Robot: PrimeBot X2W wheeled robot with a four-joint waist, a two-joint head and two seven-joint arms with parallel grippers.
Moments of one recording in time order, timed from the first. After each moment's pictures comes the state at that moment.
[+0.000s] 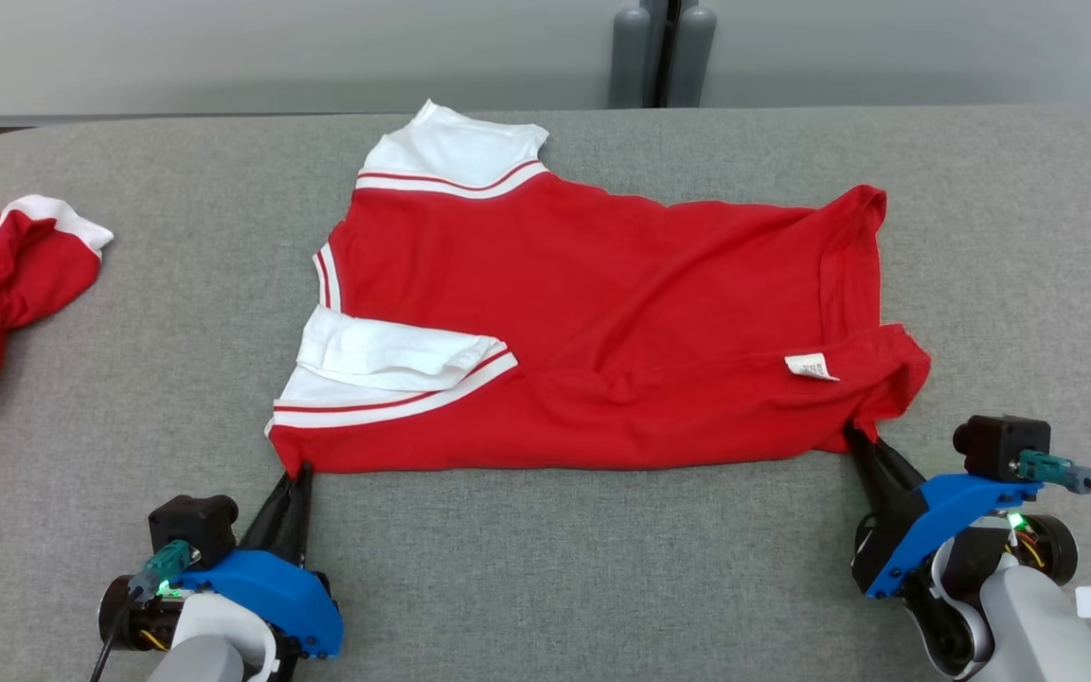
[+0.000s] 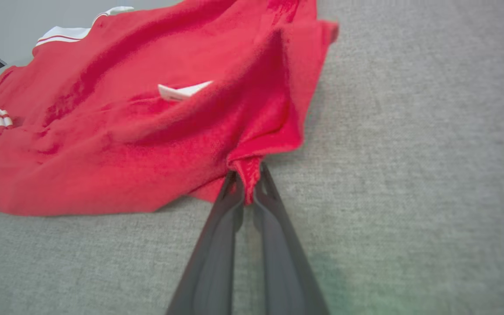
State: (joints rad) left arm -0.28 0.25 -0.39 0.64 -0.54 -0.07 -0.20; right arm -0.32 -0.14 0.07 0.54 0.40 0.13 0.07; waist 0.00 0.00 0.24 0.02
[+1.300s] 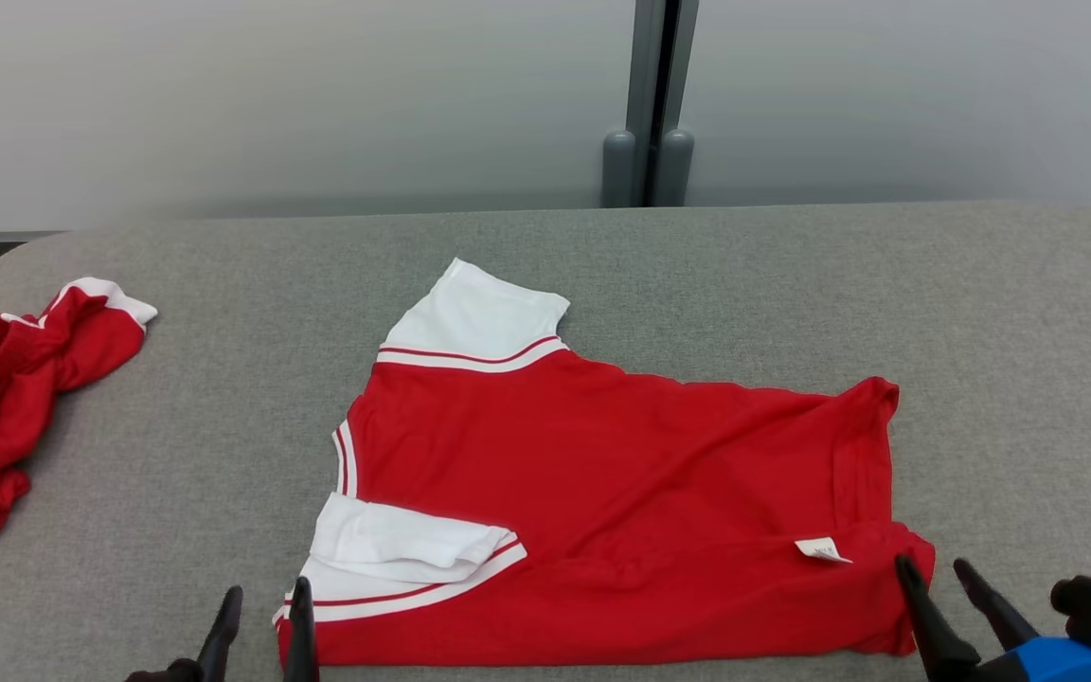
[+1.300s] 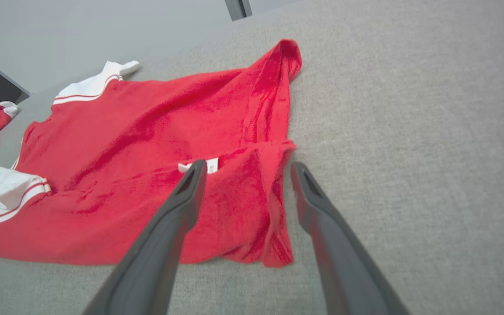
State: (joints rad) left arm 0.17 0.28 -0.33 0.15 -0.56 0.13 -0.24; right arm 0.16 -0.11 -0.07 0.06 0.42 0.13 0.19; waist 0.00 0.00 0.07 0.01
